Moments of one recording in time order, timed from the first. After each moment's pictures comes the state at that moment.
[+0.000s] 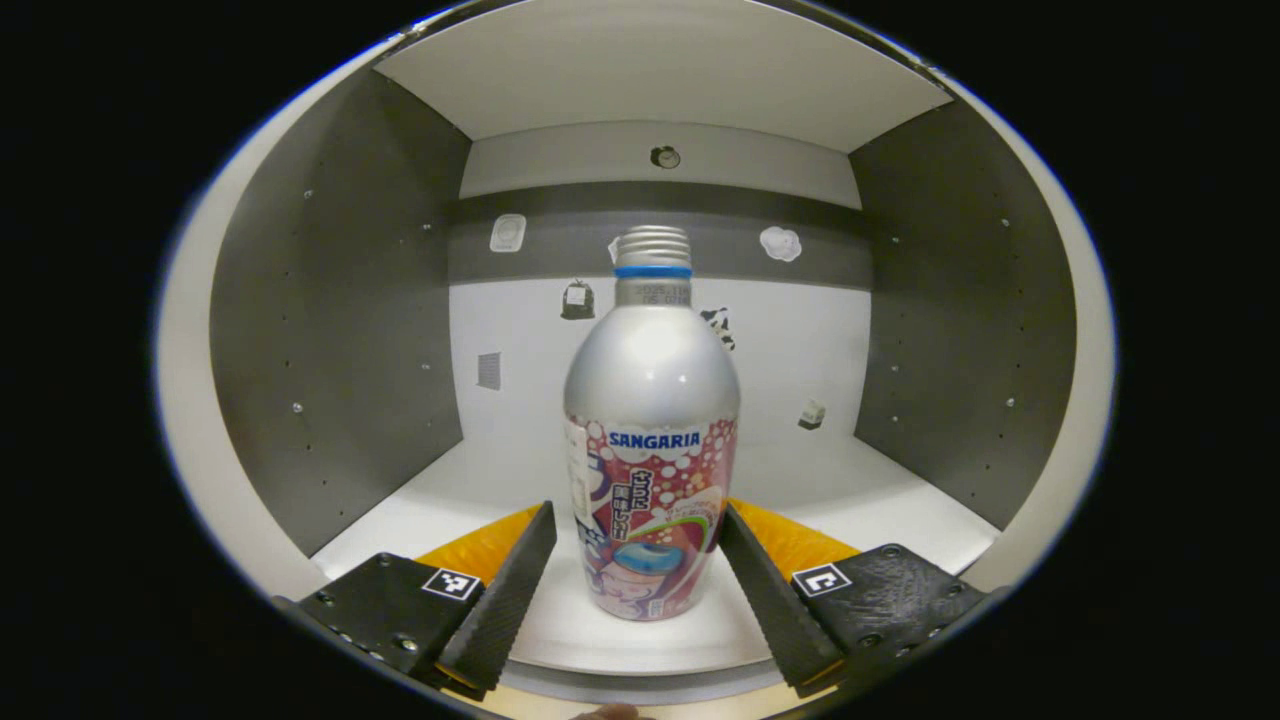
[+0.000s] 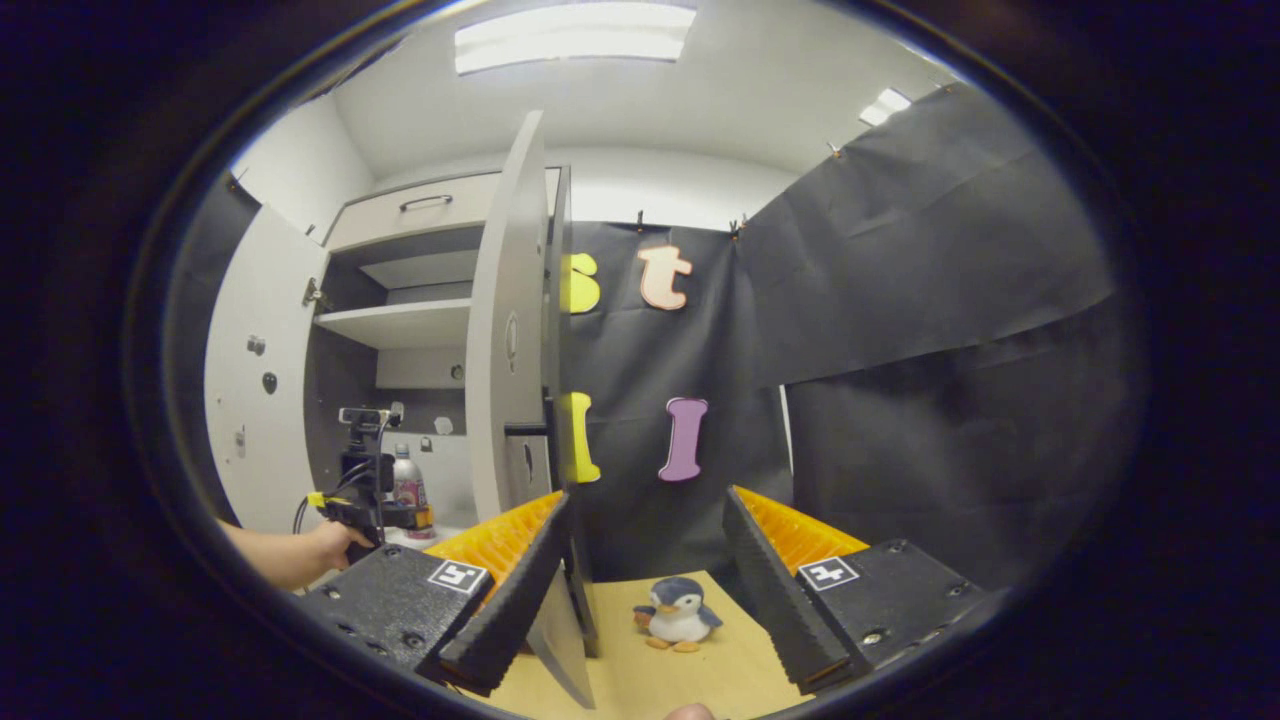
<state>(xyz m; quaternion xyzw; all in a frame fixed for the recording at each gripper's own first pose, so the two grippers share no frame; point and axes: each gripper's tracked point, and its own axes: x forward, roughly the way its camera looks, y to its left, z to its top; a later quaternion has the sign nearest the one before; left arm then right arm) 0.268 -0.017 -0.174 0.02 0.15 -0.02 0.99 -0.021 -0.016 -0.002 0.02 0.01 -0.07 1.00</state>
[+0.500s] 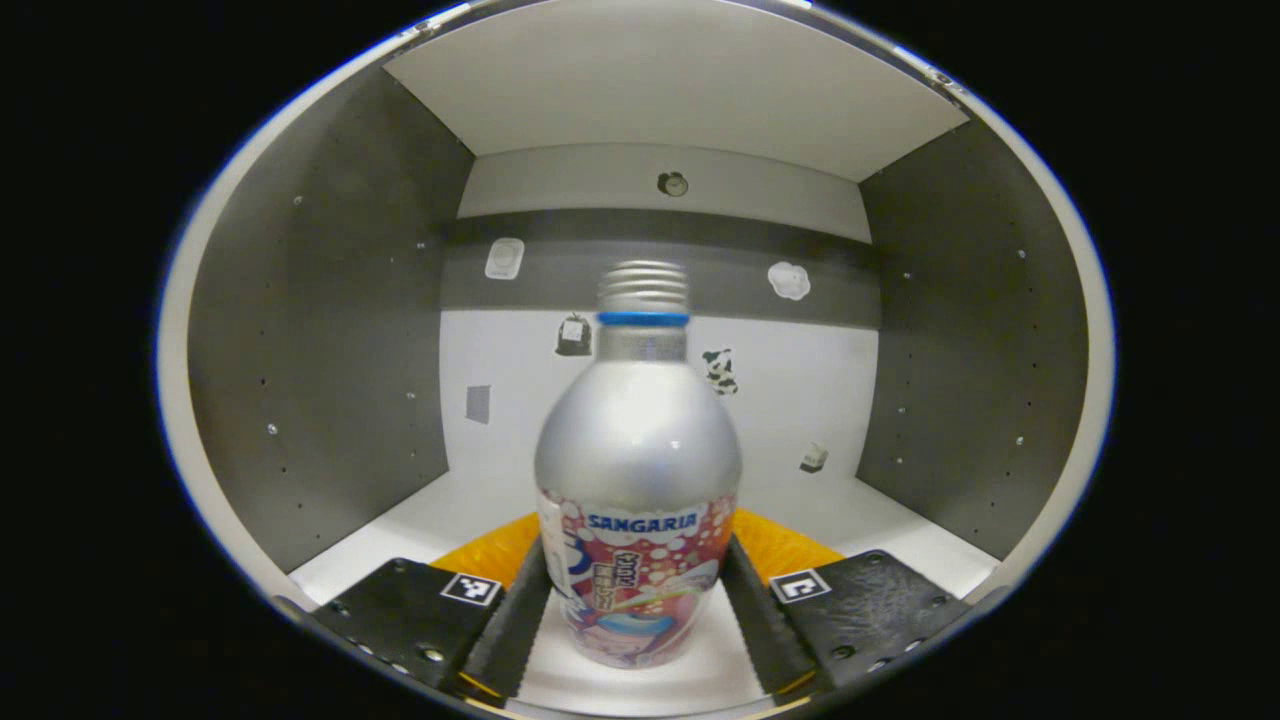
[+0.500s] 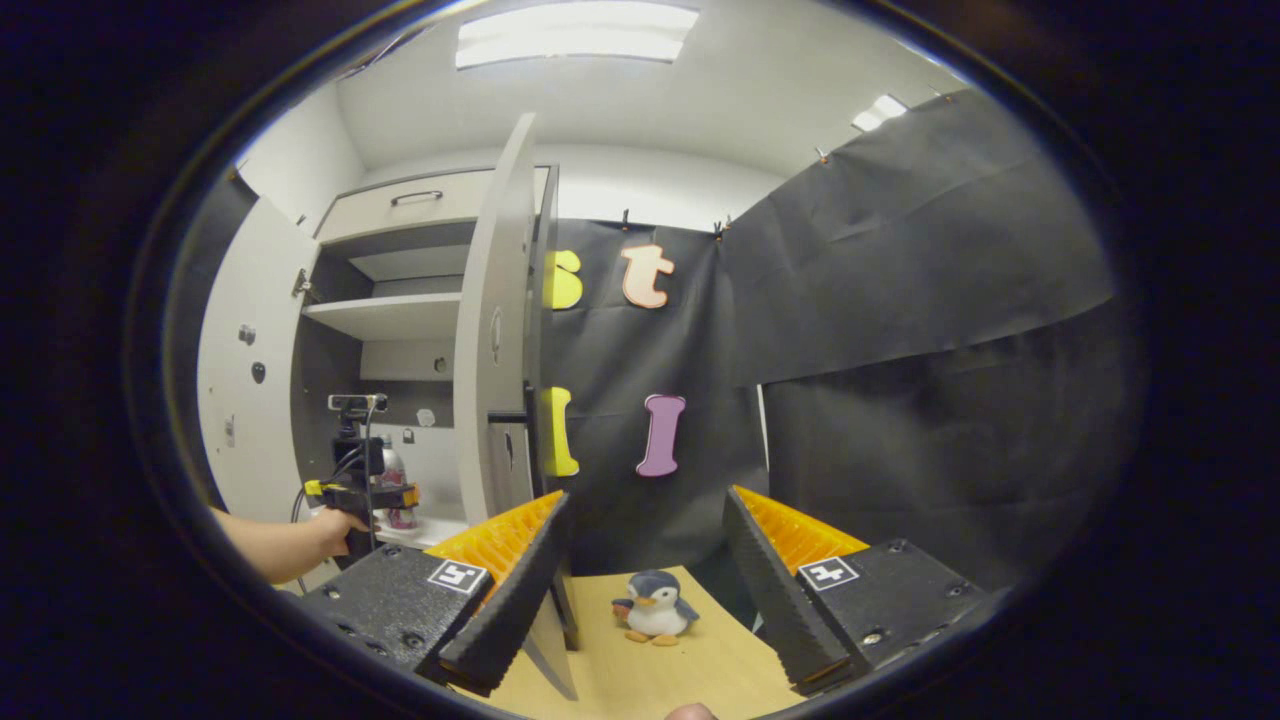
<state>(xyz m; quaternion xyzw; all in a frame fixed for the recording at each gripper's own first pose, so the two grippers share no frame) 0.295 -0.019 -0.151 0.00 0.09 -0.02 1.00 -0.040 -0.022 -0.003 0.01 0.02 -0.09 1.00</state>
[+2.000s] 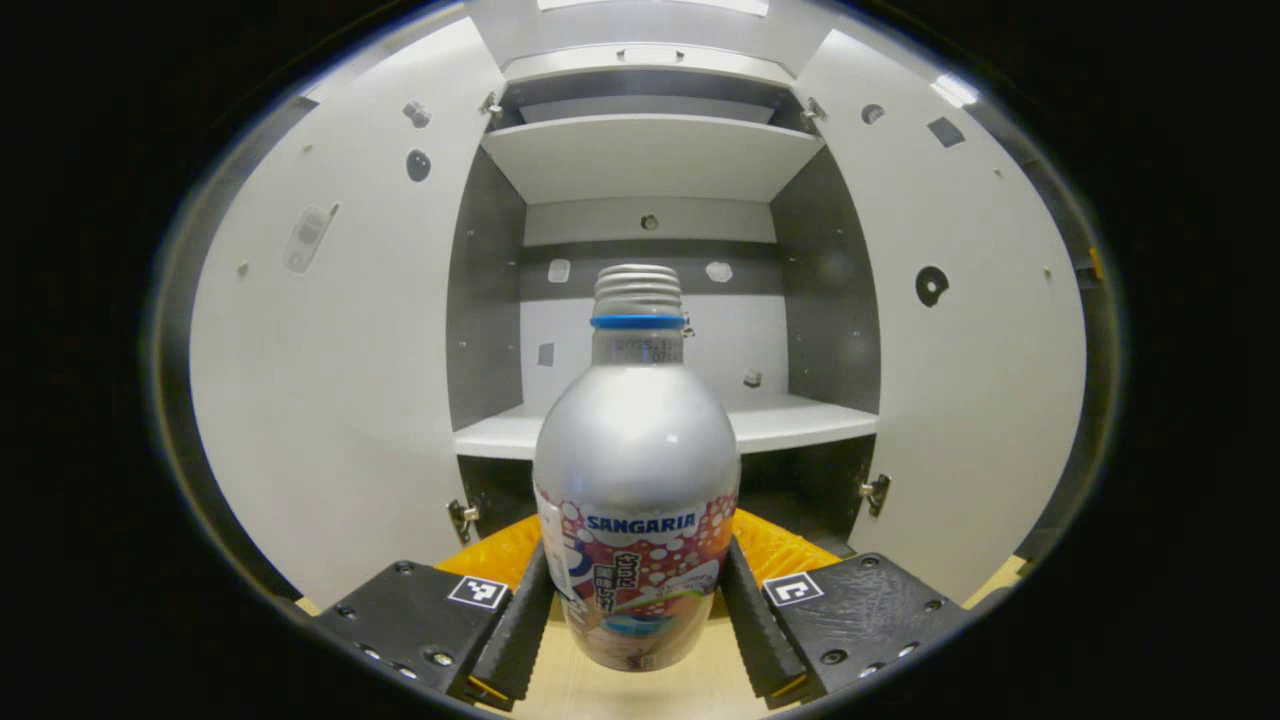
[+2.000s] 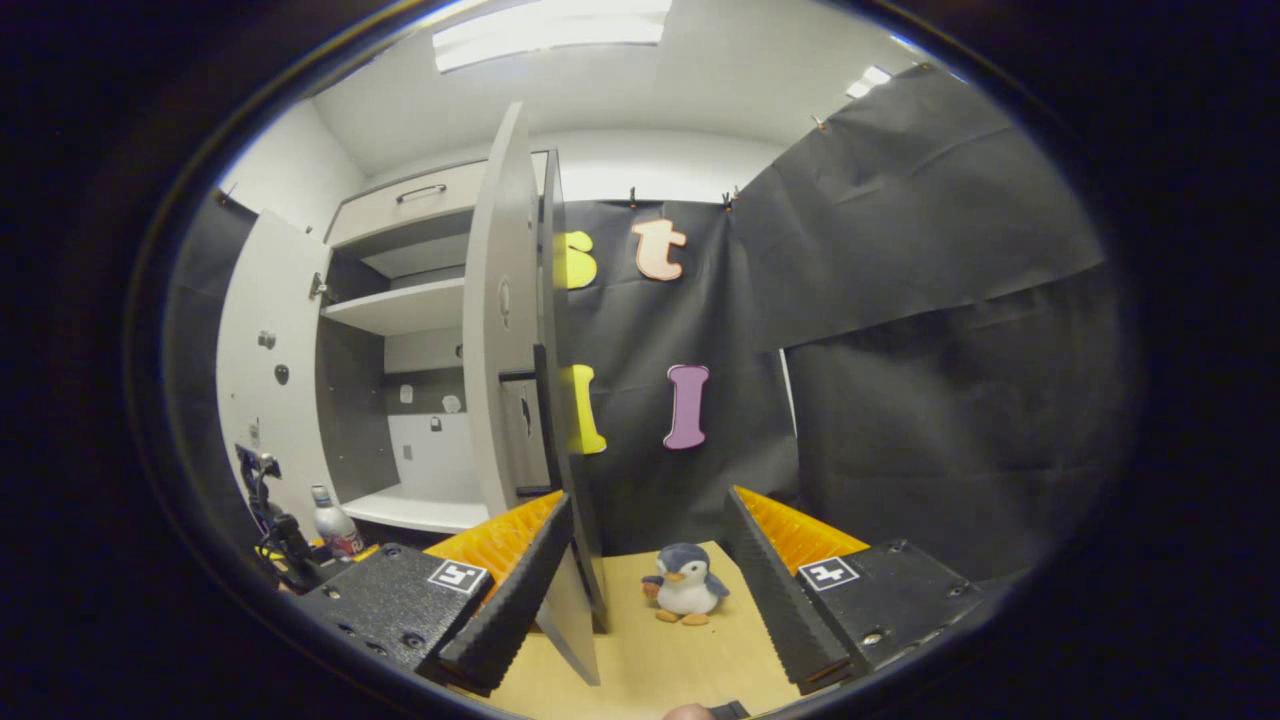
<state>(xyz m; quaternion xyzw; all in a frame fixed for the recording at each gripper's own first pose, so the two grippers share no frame) 0.033 -0.005 -0.218 0.04 0.09 -0.03 0.99 -0.046 -0.020 -0.041 0.05 0.06 -0.05 1.00</state>
